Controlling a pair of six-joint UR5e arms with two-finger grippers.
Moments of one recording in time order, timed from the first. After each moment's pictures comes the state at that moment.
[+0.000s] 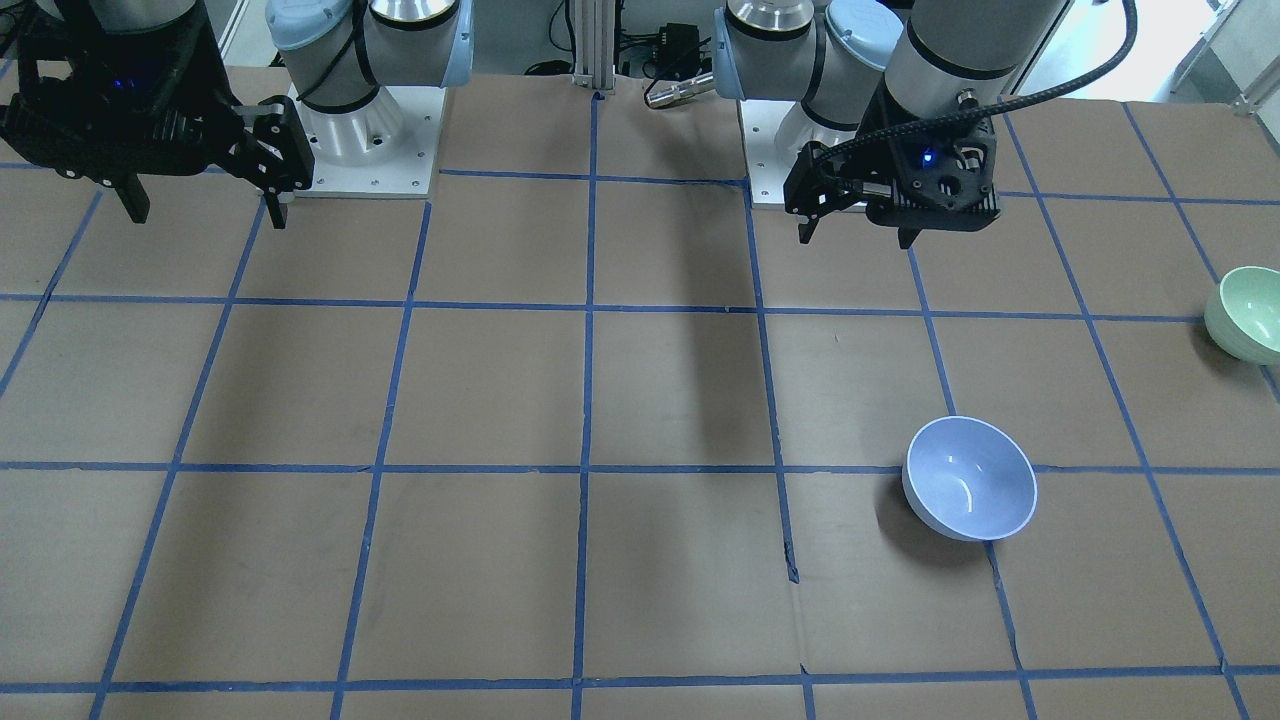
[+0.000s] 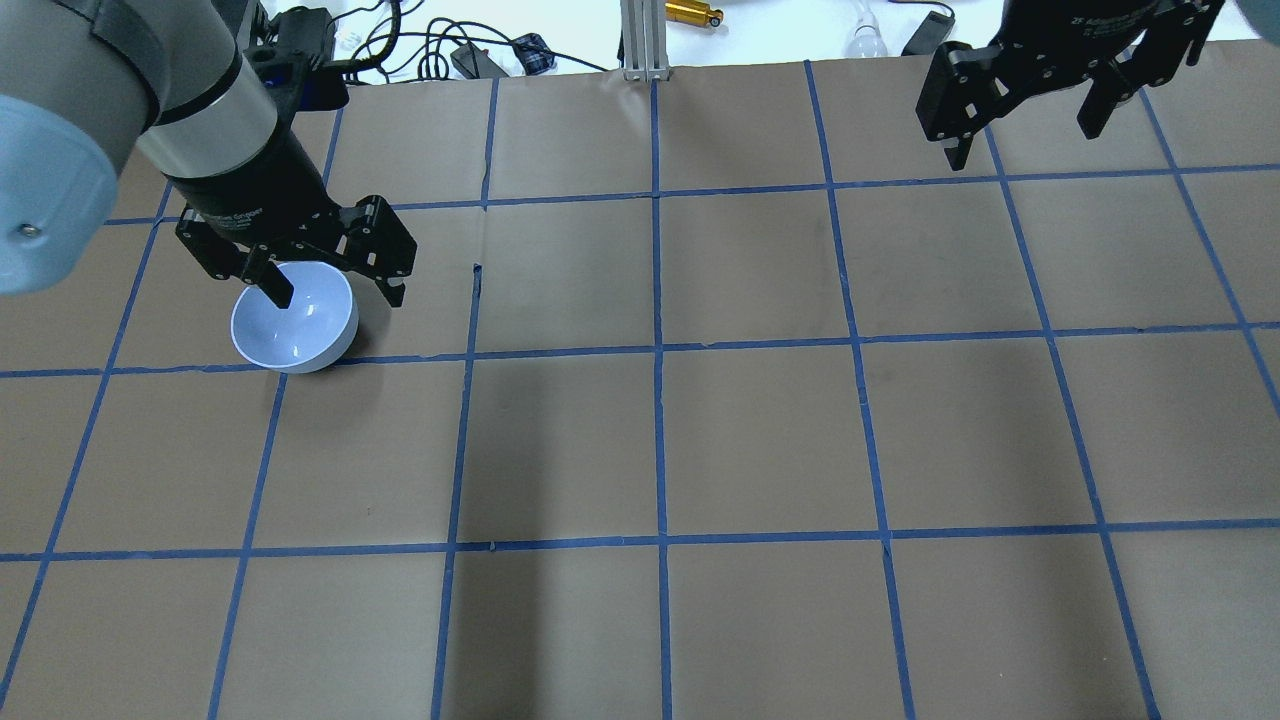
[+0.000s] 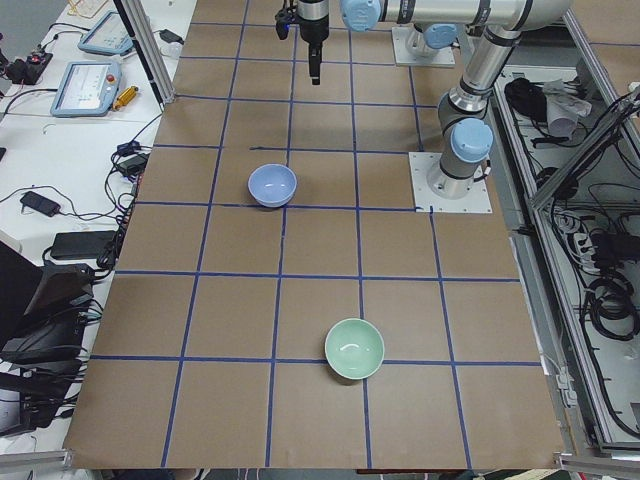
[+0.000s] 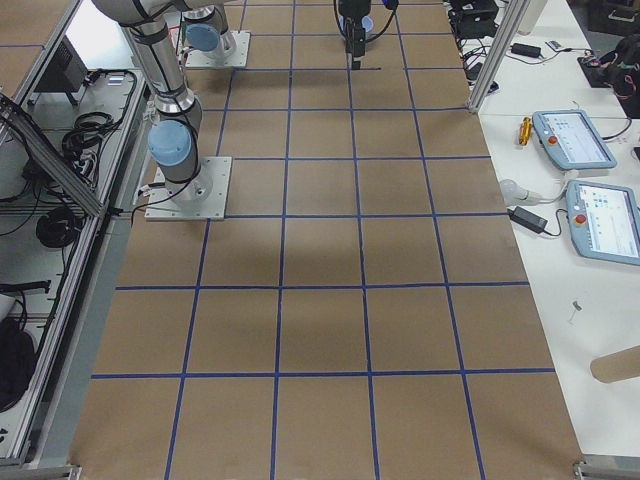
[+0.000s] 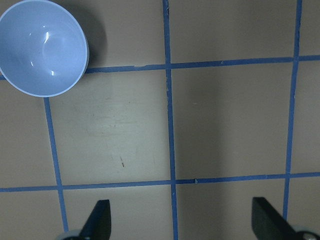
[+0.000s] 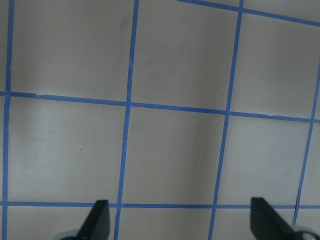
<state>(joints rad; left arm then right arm) -1.57 -1.52 -1.63 -1.63 1.57 0.04 1.60 -1.53 1.37 -1.45 -1.74 -0.09</state>
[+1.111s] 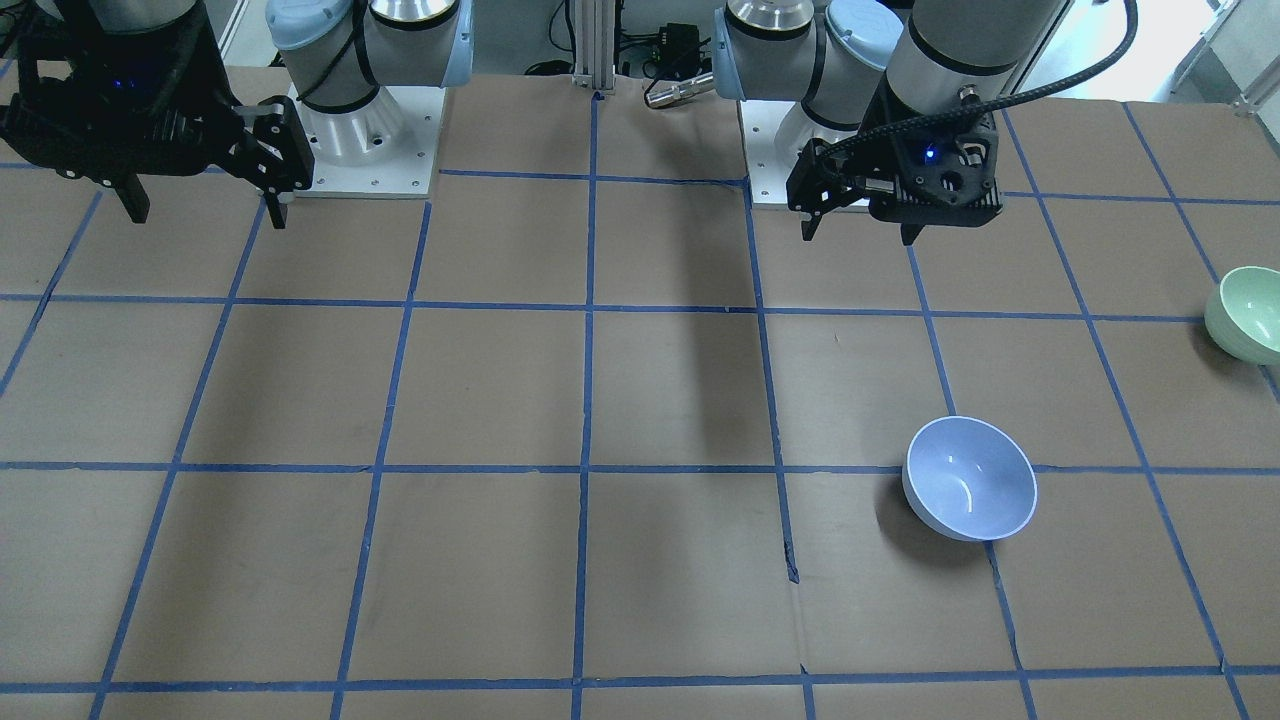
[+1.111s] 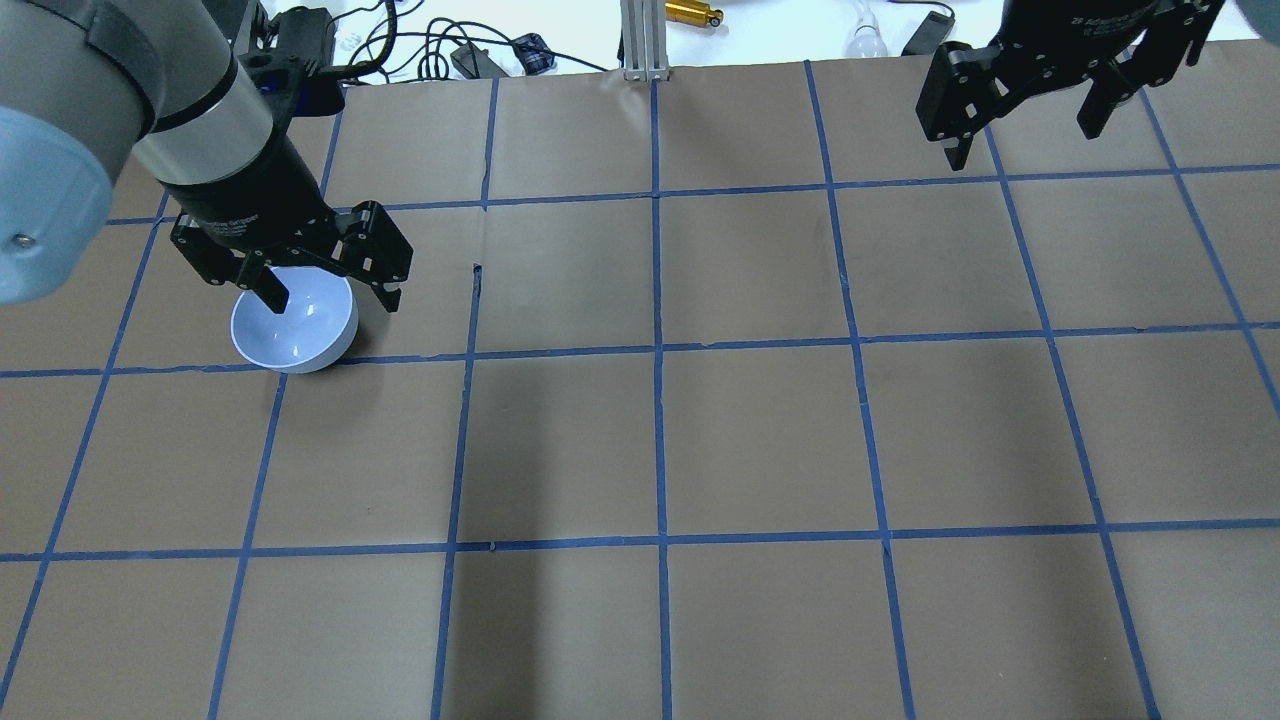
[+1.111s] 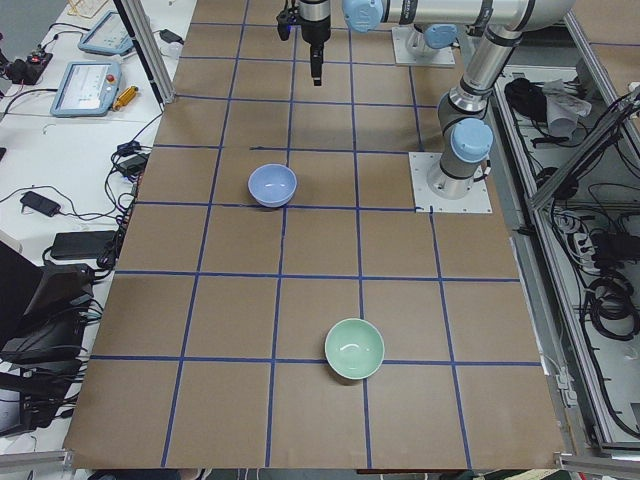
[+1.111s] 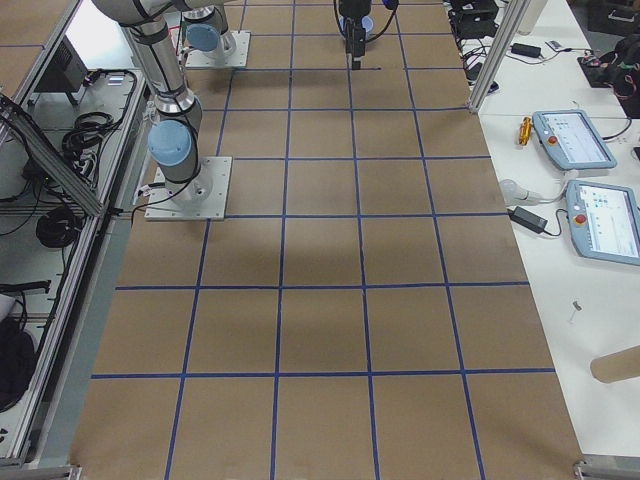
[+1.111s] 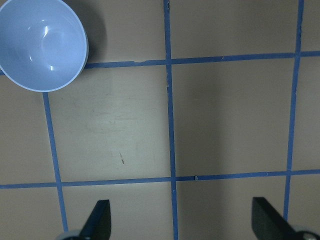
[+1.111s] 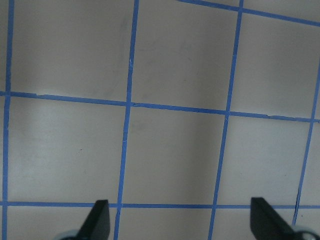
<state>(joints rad) -1.56 -1.51 -1.64 -1.63 1.58 0.04 1.60 -1.53 1.37 -1.45 -1.74 -0.09</state>
